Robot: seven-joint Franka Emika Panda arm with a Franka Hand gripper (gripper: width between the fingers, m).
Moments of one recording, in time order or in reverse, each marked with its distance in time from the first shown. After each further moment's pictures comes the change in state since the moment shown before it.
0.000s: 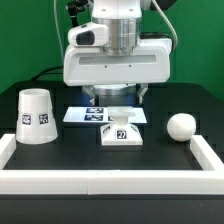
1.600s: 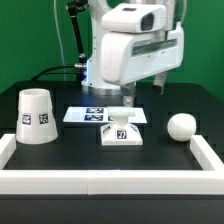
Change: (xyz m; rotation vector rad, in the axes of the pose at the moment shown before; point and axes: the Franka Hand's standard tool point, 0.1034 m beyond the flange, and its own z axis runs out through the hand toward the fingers) arm 0.058 -0.031 -0.028 -0.044 0.031 -0.760
